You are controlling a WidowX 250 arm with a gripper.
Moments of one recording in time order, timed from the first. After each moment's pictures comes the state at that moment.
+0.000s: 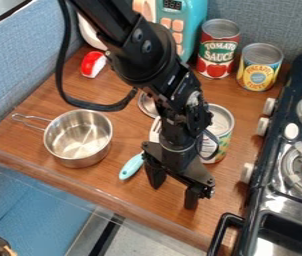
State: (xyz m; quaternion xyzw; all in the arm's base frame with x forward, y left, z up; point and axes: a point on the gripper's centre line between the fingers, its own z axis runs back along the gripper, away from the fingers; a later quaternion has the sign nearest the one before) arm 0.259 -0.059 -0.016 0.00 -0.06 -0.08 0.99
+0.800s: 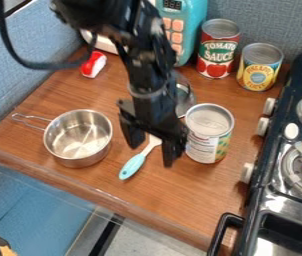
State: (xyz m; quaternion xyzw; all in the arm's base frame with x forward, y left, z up) arm 0.273 -0.020 0.041 -0.03 -0.07 -0.09 0.99
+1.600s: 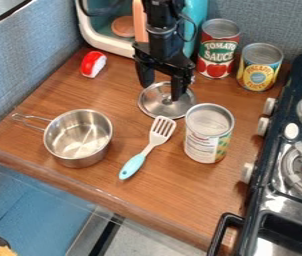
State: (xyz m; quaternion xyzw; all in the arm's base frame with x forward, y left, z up) arm 0.387 0.026 0.039 0.01 -0.07 -0.08 0.99
